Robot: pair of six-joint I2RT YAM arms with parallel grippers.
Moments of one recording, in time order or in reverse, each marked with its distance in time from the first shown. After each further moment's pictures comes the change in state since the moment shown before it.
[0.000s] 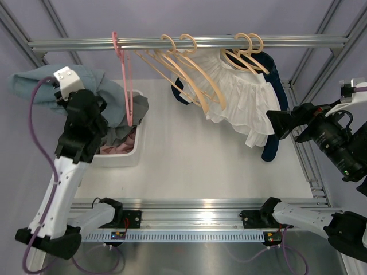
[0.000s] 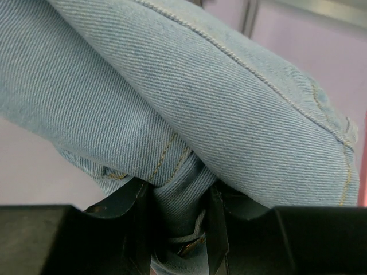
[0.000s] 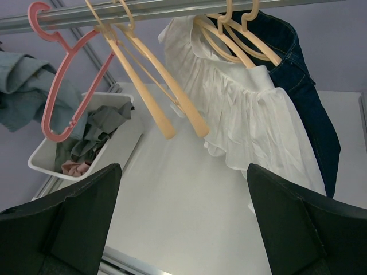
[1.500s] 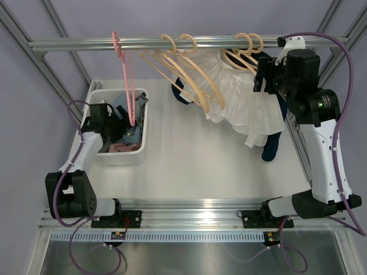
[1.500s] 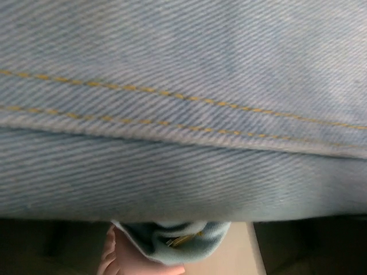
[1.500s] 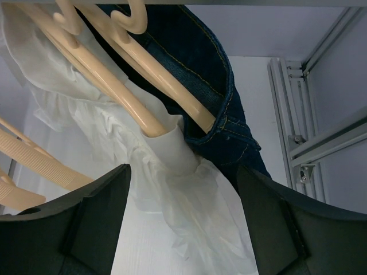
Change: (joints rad) left arm 0.428 0.397 -0.393 -0.045 1.323 -0.586; right arm -0.520 0.447 0.039 0.110 -0.202 -0.208
